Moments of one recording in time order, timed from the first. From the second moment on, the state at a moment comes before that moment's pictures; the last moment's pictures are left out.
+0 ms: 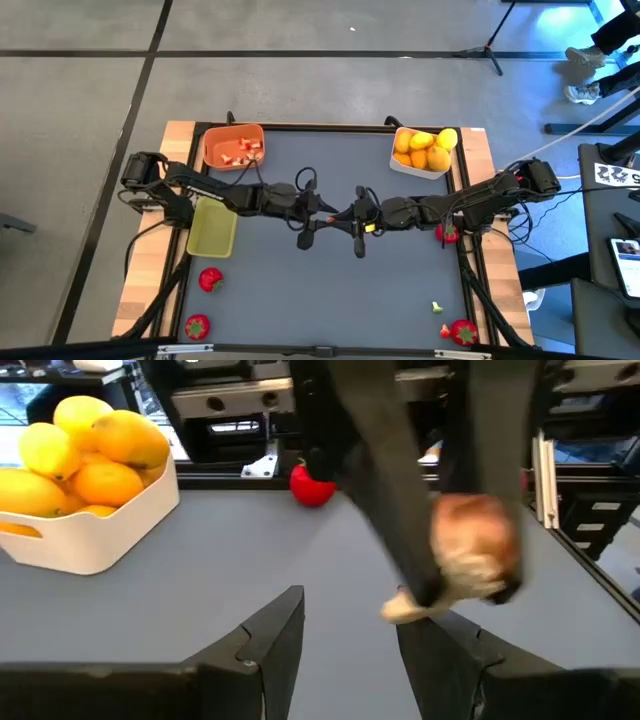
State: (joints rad) left arm -0.05 1.61 0.86 0.46 -0.03 -0.03; right arm 0.21 1.45 0.81 0.41 0.21 0.19
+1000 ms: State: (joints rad) left arm -0.08 1.61 0.86 0.49 -0.01 0.00; right arm 0.23 1.42 0.81 0.32 0.16 0.20
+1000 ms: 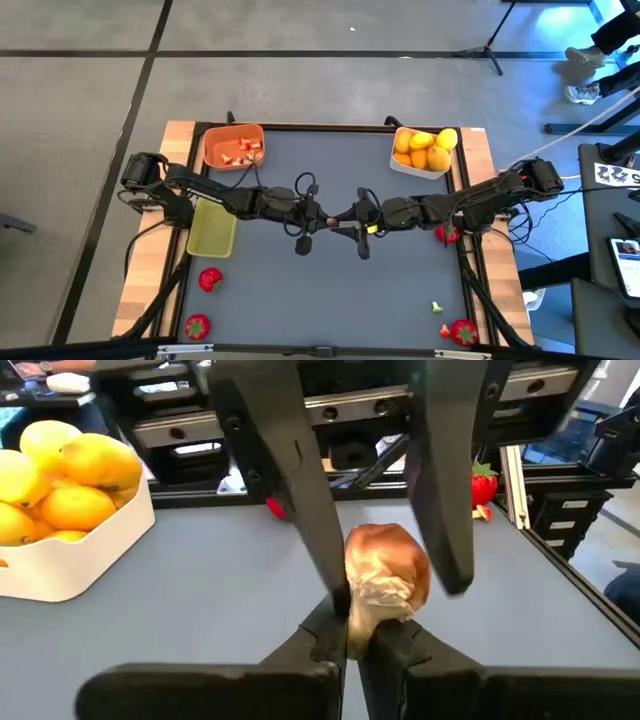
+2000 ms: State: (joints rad) left arm 0.29 1.35 0.86 -0.51 -0.26 -0.10; right arm 0.57 1.31 0.80 -0.36 0.23 0.70
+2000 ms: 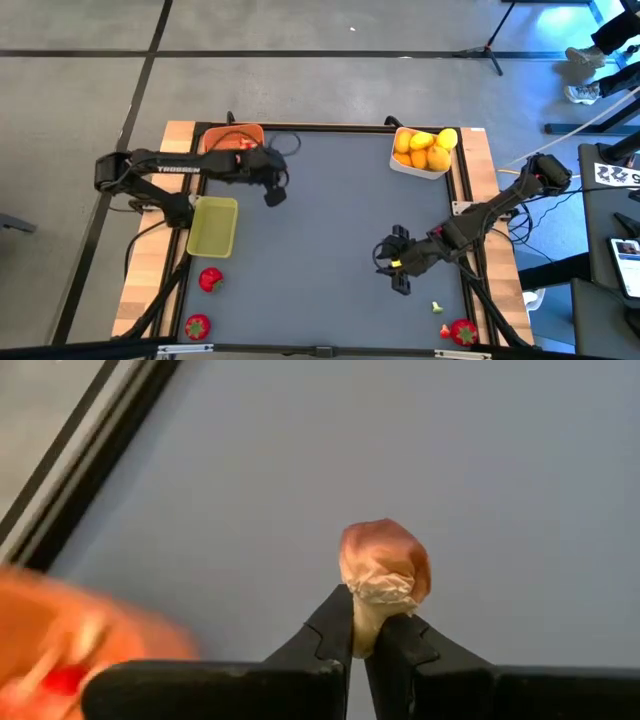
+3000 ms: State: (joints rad) left arm 0.76 1.33 0.86 -0.63 -0.25 -0.01; right arm 0.57 1.31 0.80 -0.38 0.21 0.73
